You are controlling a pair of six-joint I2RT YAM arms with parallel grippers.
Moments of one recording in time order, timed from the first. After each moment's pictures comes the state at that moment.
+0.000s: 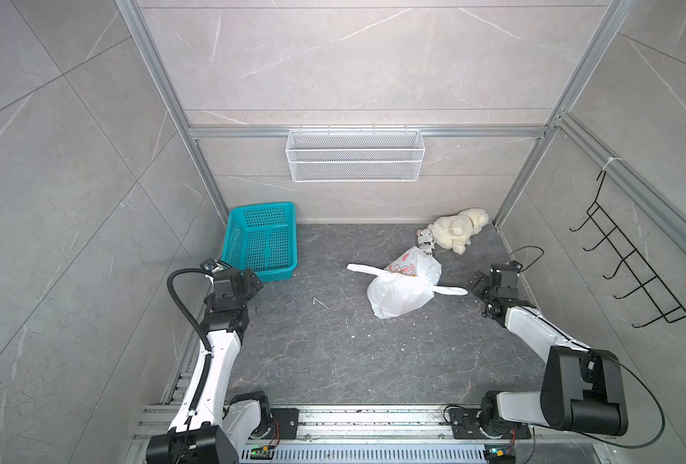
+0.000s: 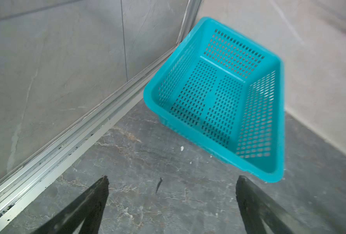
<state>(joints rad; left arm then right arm) 0.12 1.02 0.68 -0.25 -0.28 -0.43 -0.14 1.36 0.63 0.04 0.24 0.47</state>
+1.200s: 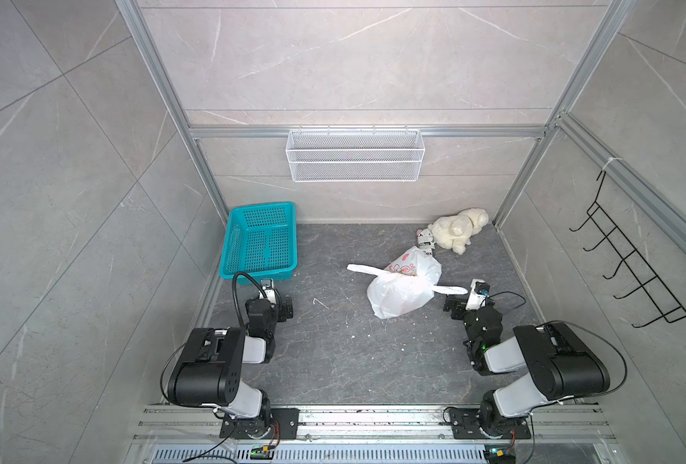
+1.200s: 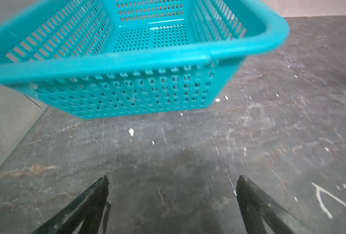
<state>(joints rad) -0.01 1.51 0.30 0.79 -0.09 0.02 0.07 1.55 0.20 1.16 0.16 0.08</state>
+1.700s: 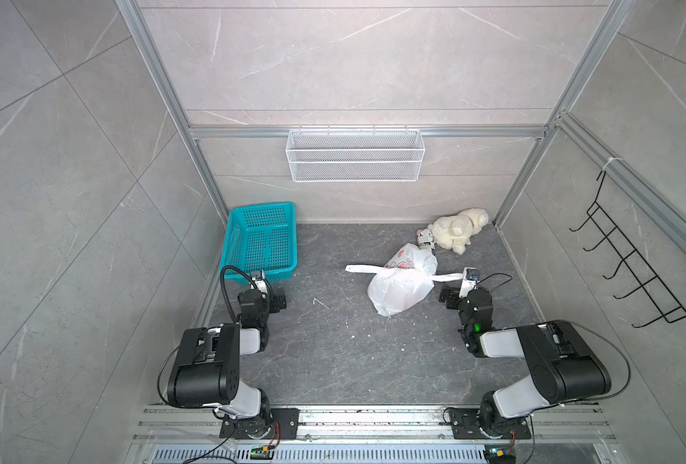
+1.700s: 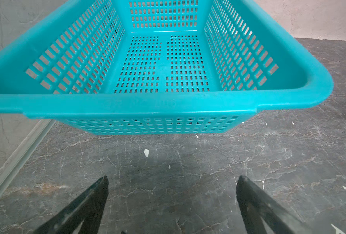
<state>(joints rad) 0.05 1.51 0.36 0.72 -0.04 0.00 0.12 1.54 0.33 0.92 0.24 0.05</state>
